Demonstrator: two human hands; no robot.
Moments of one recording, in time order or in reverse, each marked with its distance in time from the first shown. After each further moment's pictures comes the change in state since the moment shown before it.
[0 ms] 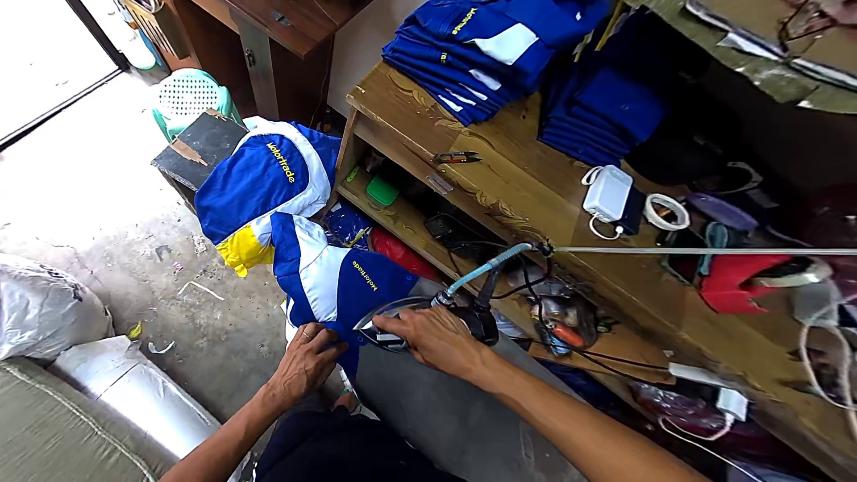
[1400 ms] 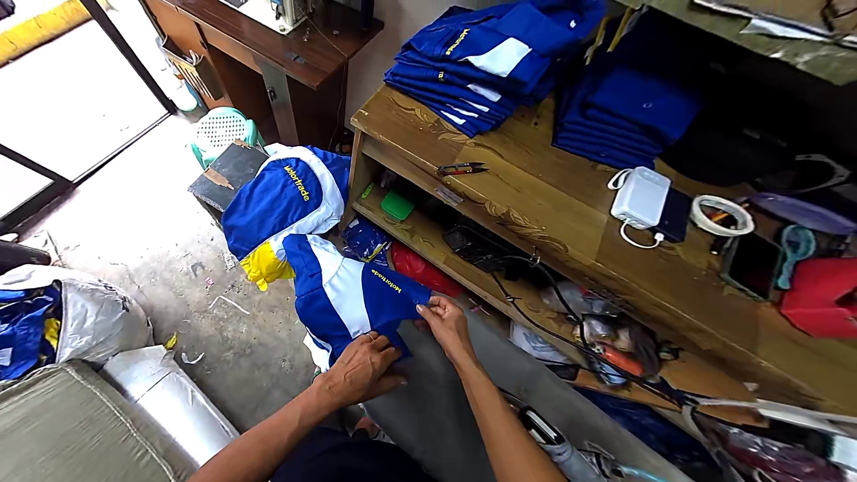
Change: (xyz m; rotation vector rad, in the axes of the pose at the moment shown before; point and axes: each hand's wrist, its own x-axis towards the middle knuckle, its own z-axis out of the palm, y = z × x) left_hand 0.089 0.055 0.021 -0.126 -0.378 -0.090; right_hand 0.028 0.061 0.101 1.219 0.719 0.787
